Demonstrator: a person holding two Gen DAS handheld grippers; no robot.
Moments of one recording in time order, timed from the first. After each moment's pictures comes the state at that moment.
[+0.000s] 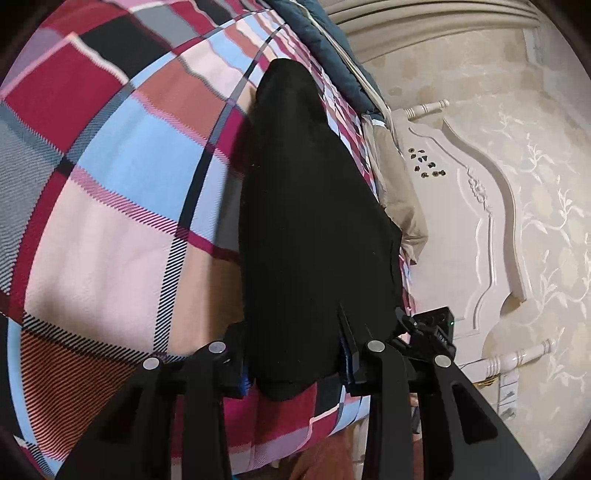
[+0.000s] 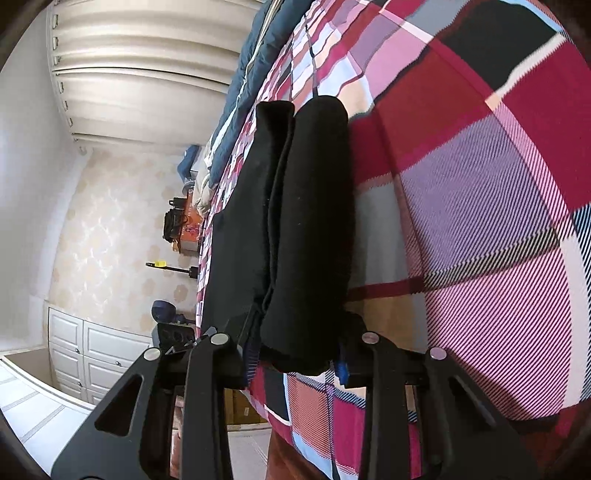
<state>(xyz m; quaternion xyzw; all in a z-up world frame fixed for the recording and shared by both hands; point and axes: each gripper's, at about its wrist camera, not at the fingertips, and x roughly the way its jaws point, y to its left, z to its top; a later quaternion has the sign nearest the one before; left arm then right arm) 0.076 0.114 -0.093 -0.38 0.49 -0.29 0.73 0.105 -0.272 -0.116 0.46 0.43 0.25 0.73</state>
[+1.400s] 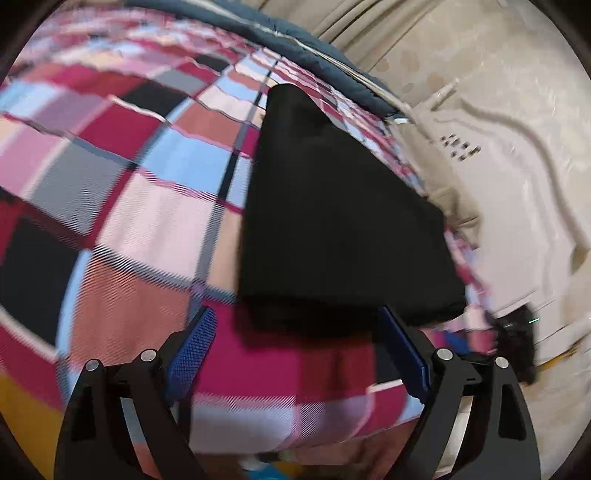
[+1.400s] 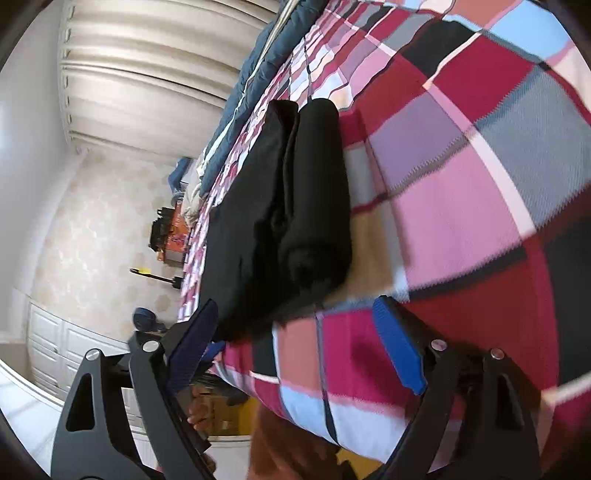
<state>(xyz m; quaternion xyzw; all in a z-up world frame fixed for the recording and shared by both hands) 0.024 0.069 -0.070 -0.20 0.45 -0.18 0.85 0.042 -0.264 -0.105 0.42 0.40 0.21 0.79</state>
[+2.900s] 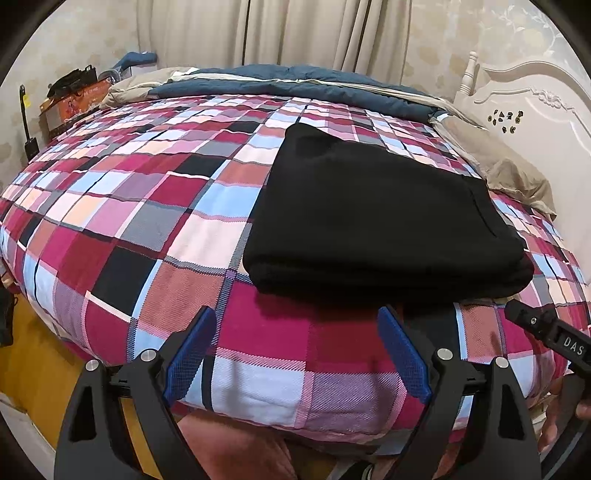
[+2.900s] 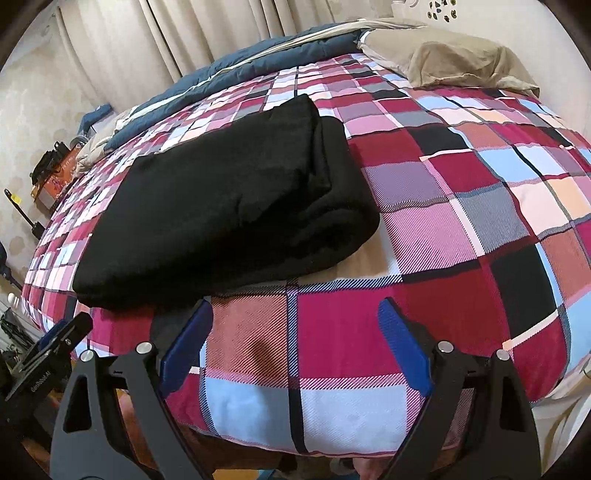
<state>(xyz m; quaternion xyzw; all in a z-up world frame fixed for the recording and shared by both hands) -0.026 0.026 -0.045 -0.05 0.39 -0.02 0.92 0.020 -0.166 -0.072 0.14 0.41 0.01 0.90</state>
